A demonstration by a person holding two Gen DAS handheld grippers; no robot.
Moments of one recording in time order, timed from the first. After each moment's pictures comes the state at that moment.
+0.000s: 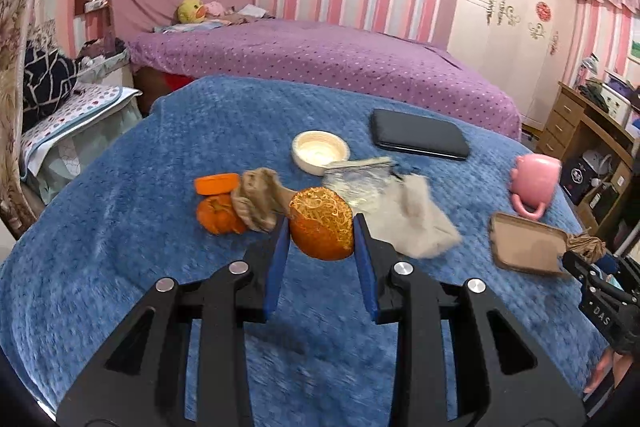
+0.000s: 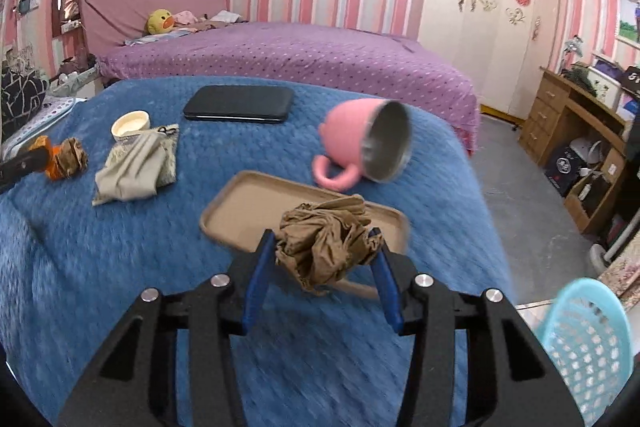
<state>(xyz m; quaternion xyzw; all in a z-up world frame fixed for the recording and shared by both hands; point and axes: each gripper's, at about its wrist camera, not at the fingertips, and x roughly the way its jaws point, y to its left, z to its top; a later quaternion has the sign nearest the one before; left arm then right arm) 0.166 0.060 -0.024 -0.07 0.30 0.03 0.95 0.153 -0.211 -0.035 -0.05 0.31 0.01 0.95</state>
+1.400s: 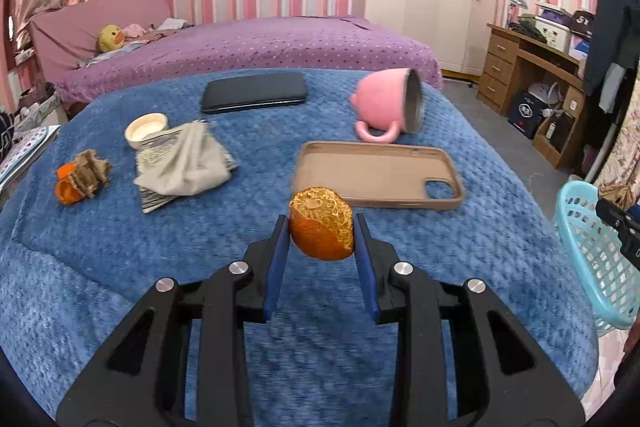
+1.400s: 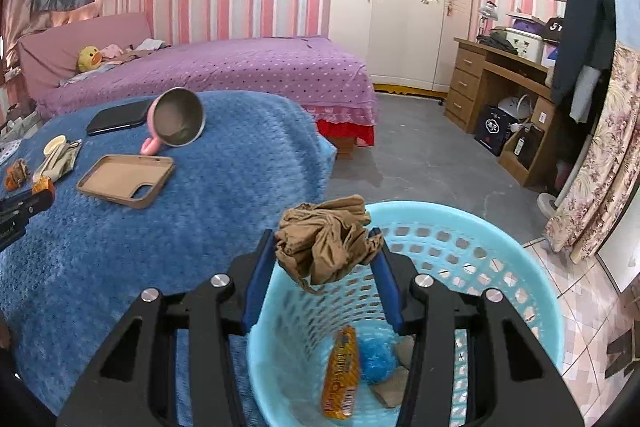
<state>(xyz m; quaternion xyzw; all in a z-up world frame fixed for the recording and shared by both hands) 0.130 -0.116 -0.046 0.02 0.31 -0.08 0.95 0.062 -0.390 -0.035 0.01 0.29 -0.11 0.95</state>
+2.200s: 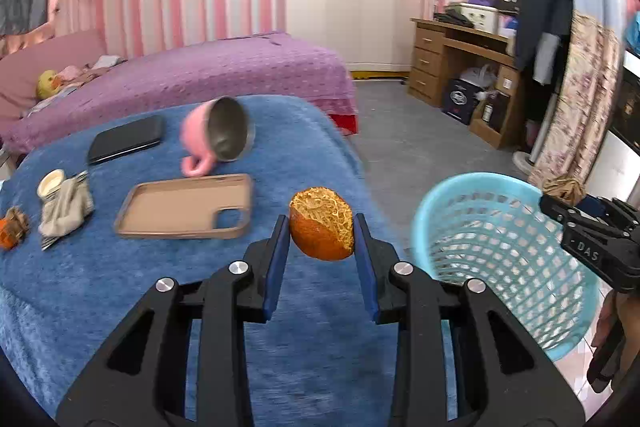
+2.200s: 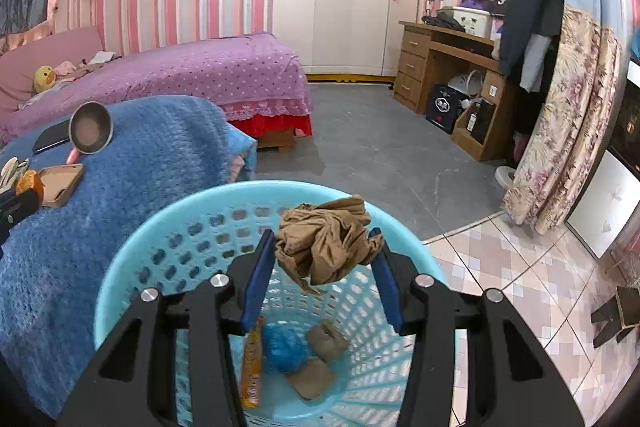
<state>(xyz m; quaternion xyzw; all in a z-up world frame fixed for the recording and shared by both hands) 0.087 -0.270 -0.027 0.06 0.28 -0.20 0.94 0.028 -0.493 -0.044 0.04 0.29 -0.19 0.94</state>
